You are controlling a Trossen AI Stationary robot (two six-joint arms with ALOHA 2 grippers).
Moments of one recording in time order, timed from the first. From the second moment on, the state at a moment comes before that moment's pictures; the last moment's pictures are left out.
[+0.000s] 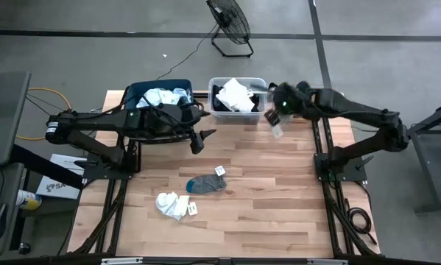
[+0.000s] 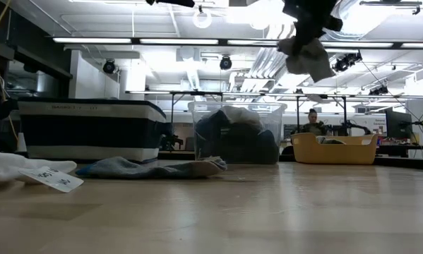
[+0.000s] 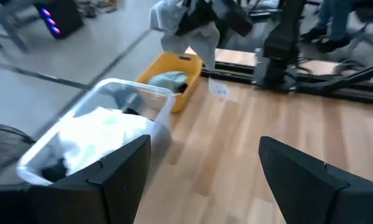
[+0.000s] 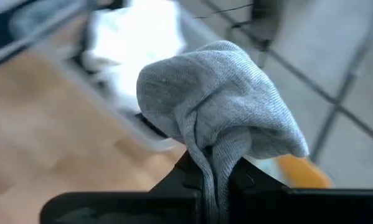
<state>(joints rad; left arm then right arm) -0.01 1.27 1.35 -0.46 -0.39 -0.10 -0.30 1.29 1.38 -1.05 0.54 0.37</state>
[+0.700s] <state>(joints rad) -0.01 1.28 1.35 -0.46 -0.45 0.18 -0.76 1.42 1.37 -1.01 0.72 0.39</state>
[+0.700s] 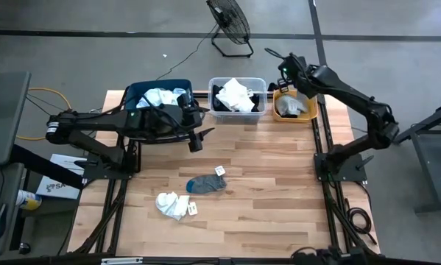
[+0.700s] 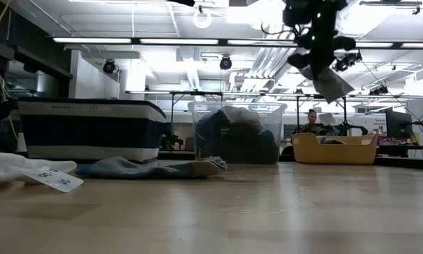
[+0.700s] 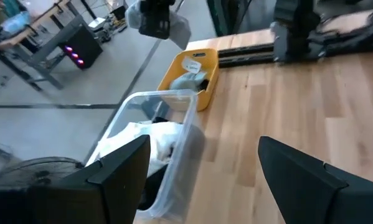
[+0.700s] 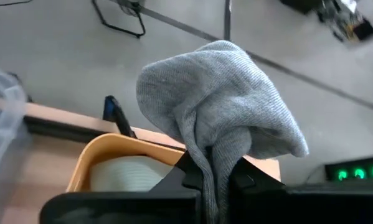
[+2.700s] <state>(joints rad) 0.27 1.19 1.35 -0.73 -0.35 0.21 -1.05 1.71 1.10 -0.73 0.34 0.87</state>
